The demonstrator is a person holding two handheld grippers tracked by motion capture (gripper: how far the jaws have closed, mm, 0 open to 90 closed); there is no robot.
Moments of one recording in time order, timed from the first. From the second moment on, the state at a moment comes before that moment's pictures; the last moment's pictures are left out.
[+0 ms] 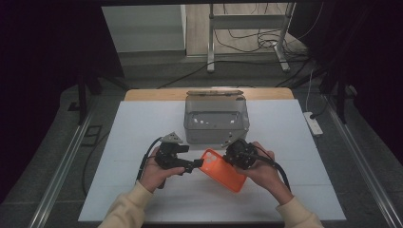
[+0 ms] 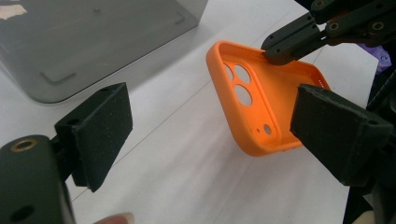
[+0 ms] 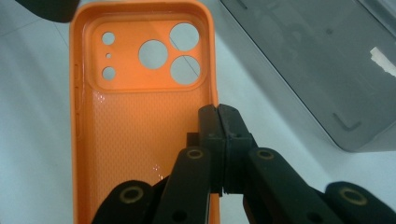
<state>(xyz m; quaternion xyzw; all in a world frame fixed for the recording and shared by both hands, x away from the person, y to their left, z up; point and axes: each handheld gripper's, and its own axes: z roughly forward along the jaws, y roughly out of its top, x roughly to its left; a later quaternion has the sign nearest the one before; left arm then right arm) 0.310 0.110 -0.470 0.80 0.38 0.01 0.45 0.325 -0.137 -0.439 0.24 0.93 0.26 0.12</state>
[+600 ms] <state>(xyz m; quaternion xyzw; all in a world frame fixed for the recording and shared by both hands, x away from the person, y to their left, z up) 0.318 0.096 -0.475 0.81 0.37 0.00 0.45 0.324 -0.137 -0.439 0.23 0.93 0.26 0.12</state>
